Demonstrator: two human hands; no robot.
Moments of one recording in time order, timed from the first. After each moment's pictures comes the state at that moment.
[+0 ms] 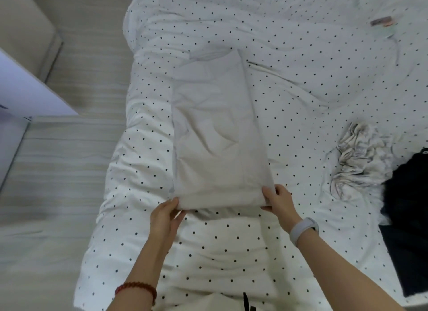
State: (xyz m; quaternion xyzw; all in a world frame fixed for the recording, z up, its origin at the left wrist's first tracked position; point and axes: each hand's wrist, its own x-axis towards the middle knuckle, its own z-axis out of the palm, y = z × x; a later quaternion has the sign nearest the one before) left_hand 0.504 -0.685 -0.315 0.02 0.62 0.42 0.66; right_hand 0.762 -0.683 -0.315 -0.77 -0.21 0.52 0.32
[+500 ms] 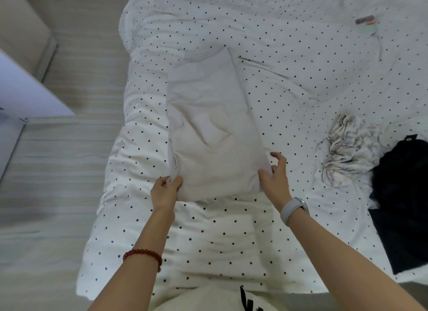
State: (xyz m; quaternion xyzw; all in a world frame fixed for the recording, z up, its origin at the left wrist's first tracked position) left_hand 0.509 -0.671 -0.317 0.19 0.74 0.34 0.54; right_hand 0.750 -0.690 -0.299 -0.77 -0.36 0.39 0.35
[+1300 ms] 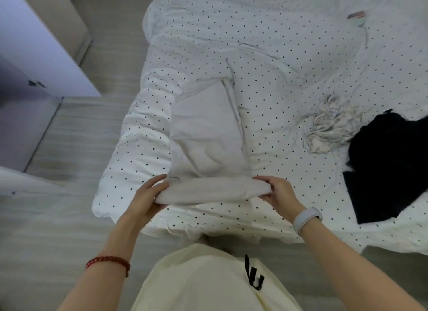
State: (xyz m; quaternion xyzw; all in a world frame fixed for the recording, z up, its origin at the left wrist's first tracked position) left_hand 0.491 -0.898 -0.253 0.16 0.65 0.34 0.66; right_hand 0.793 -0.901 -0.254 -0.68 -0.15 0.62 0.37
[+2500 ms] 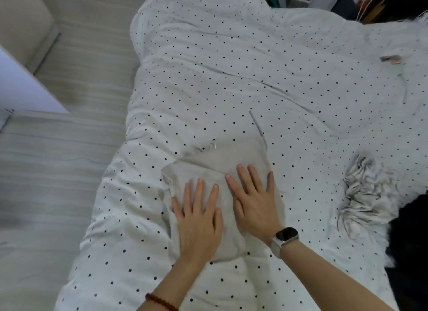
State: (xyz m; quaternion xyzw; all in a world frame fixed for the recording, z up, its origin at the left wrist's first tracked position) left_hand 0.544 -0.644 -0.347 0.72 0.64 0.19 0.18; right_hand 0.699 -0.610 -0.324 -0.60 -0.80 0.01 0.05
